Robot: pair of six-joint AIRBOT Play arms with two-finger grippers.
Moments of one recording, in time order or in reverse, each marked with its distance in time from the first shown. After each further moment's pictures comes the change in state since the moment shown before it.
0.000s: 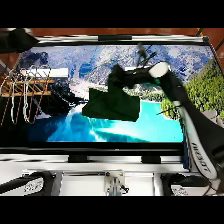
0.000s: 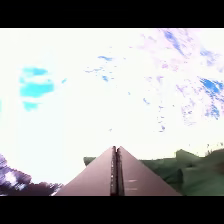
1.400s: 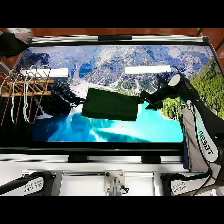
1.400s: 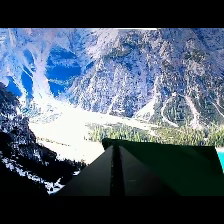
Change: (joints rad) left arm 0.064 0.026 -0.009 0.016 -0.076 0.000; right arm -0.315 -0.075 -0.193 -0.348 0.349 0.030
